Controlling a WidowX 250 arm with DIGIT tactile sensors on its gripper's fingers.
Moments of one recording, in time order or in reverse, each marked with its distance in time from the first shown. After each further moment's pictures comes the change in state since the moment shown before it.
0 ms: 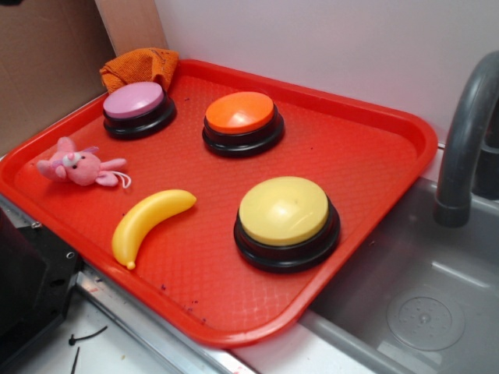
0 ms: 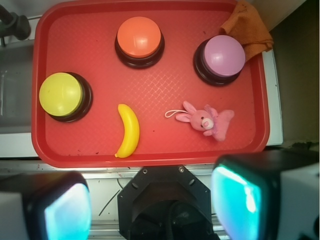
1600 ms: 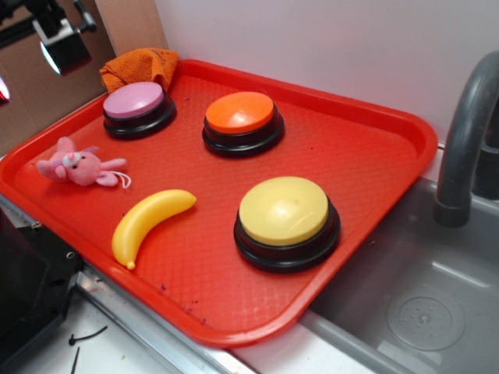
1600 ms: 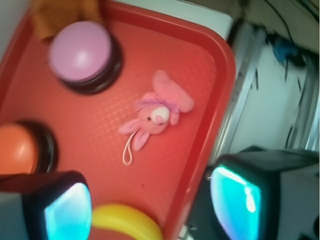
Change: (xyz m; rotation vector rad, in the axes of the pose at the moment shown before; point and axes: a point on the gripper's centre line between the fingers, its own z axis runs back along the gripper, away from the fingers) arm 0.010 0.070 -0.099 0.031 -0.107 1.329
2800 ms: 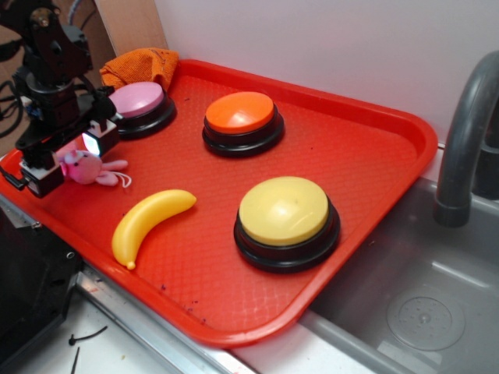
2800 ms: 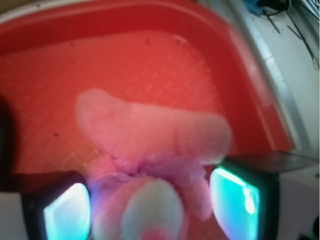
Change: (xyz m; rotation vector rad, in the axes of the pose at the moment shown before) arm 0.029 0.008 -0.114 0.210 -0.225 0.367
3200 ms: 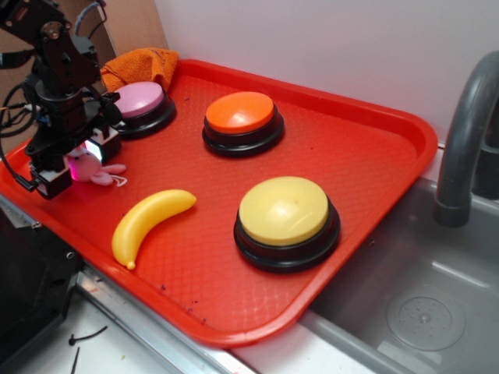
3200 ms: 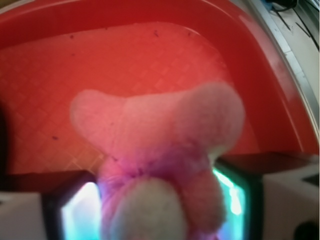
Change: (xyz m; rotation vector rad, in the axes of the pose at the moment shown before) arm 0.002 -0.005 -0.006 -0.012 -0.019 0.003
